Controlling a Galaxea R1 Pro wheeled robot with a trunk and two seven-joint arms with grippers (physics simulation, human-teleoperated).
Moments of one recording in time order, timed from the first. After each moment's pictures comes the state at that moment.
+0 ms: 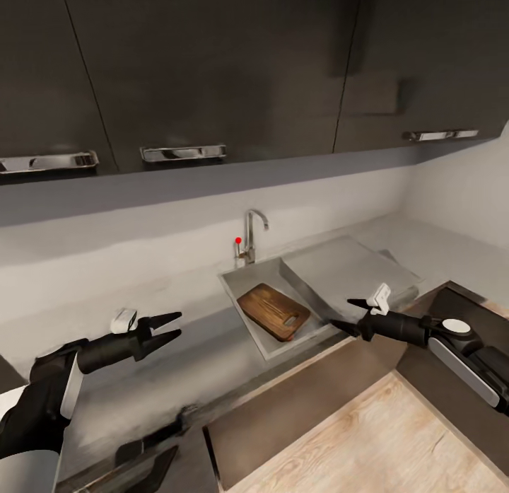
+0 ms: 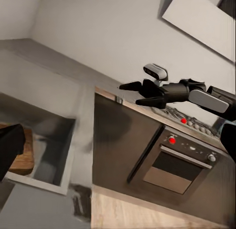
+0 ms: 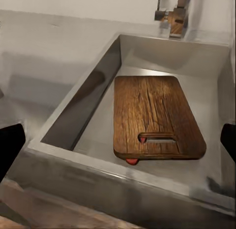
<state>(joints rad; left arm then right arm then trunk) -0.51 0.13 0.34 -1.24 0.12 0.51 -1.52 -0.69 -0.67 0.55 -1.23 -0.62 0.21 0.63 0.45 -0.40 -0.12</state>
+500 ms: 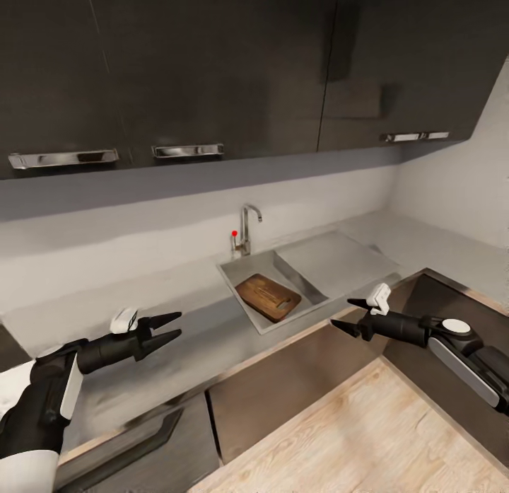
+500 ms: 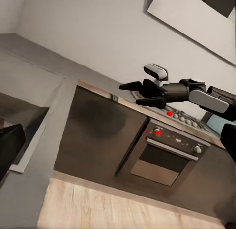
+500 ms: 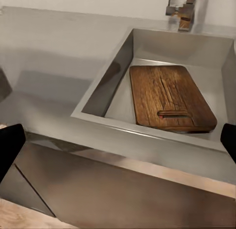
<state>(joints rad) -0.51 0.13 0.34 -1.24 0.12 0.51 -1.52 -0.69 -0.67 0.55 -1.23 -0.62 0.20 0.63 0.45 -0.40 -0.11</state>
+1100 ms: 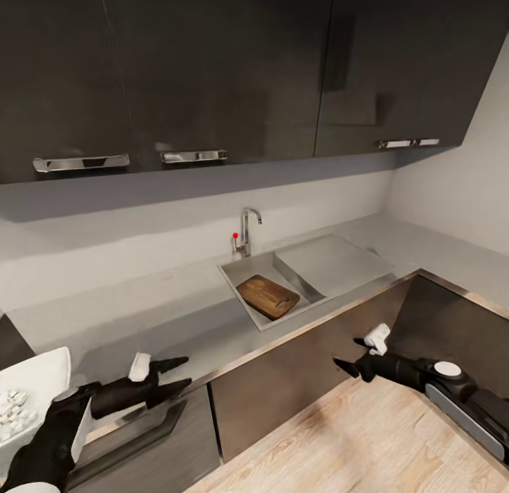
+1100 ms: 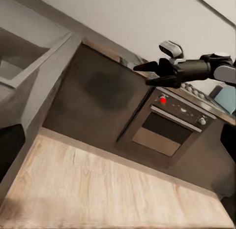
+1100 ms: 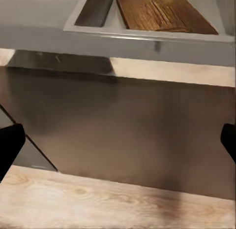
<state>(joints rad) -0.43 0.11 0.34 -0.99 0.01 0.24 -1.53 -0.54 -0.67 0.64 -1.22 -0.62 0.20 0.41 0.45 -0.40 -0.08</state>
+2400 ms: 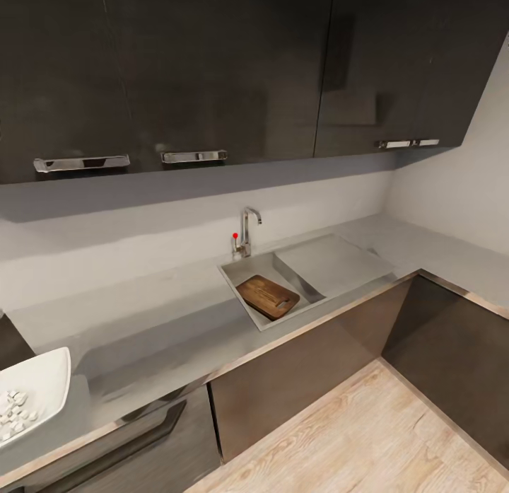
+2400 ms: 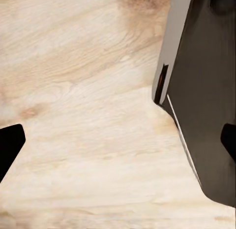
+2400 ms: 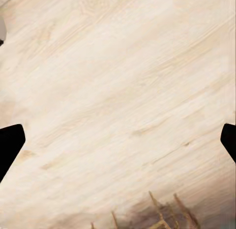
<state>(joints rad) -0.10 0.16 0.15 -0.02 -0.04 0.15 0.01 0.02 -0.26 1.56 0.02 -1.59 0.16 -0.02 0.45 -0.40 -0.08</state>
